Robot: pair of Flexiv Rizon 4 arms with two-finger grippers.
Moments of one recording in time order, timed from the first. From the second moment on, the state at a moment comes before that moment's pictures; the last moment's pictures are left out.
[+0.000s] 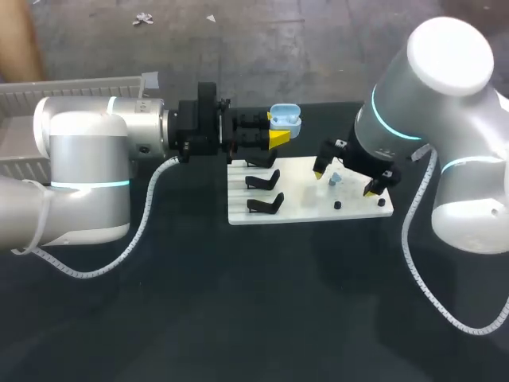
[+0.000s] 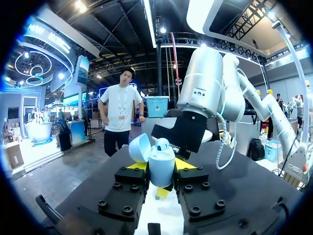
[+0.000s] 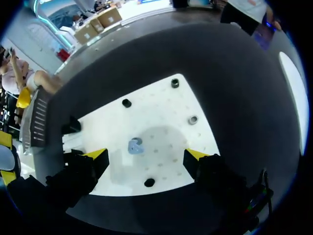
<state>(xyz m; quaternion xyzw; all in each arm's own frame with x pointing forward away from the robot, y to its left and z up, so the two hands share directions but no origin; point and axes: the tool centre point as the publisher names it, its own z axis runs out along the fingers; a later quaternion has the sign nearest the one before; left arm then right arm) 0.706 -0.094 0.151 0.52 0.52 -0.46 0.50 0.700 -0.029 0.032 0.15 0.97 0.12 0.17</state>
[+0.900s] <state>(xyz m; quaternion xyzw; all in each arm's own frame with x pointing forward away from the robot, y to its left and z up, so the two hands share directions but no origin) 0.706 -0.094 0.151 0.52 0.52 -0.46 0.50 0.711 -0.021 0.029 0.14 0.97 0.13 0.16</state>
